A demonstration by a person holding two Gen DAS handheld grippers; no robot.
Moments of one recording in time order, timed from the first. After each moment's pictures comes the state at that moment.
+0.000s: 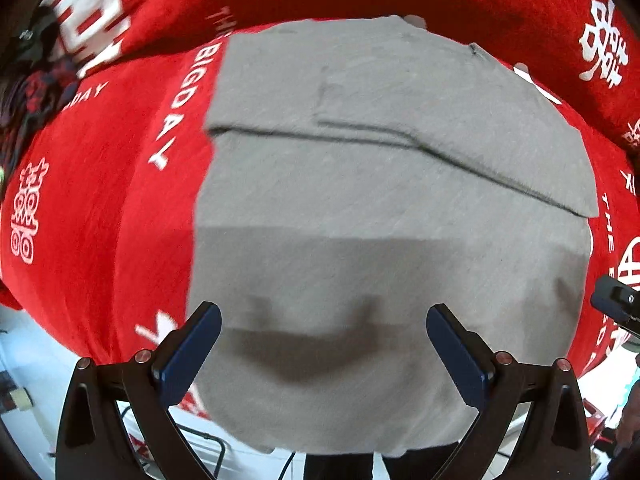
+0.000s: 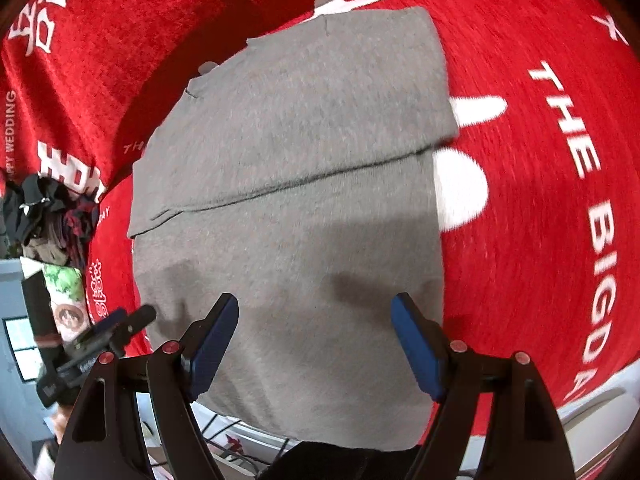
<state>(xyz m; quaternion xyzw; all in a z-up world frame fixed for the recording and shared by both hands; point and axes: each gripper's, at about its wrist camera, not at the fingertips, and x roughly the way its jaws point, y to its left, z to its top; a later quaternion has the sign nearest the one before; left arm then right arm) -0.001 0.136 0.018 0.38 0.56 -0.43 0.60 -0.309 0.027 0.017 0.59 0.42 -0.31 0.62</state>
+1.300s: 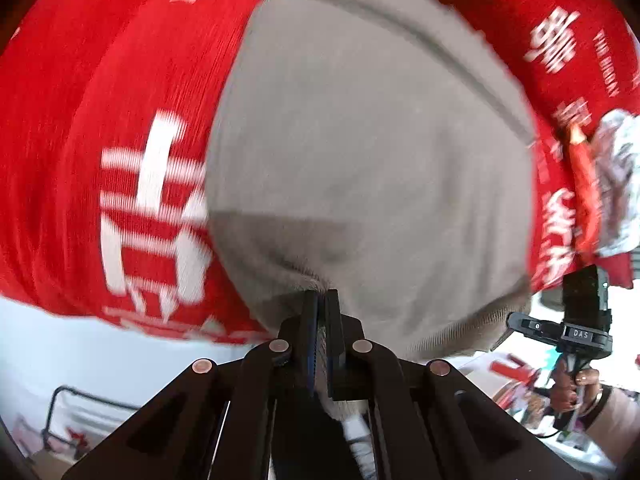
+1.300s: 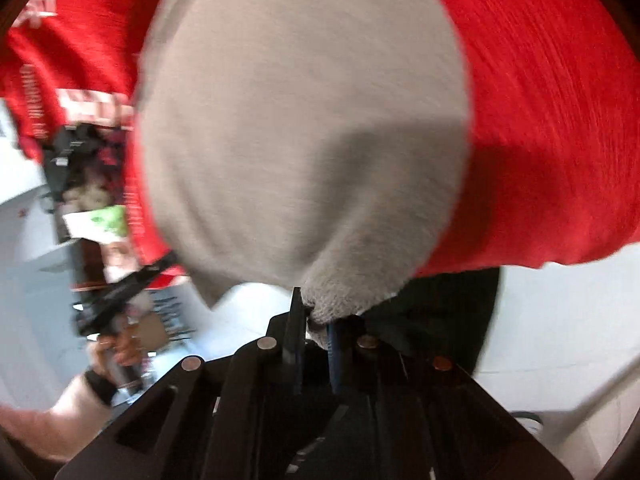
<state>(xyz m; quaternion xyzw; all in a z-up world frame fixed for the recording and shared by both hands) 0.042 0.259 -0.013 0.27 0.65 -0.52 0.48 -0.356 0.190 -0.054 0.71 0.35 -0.15 0.59</state>
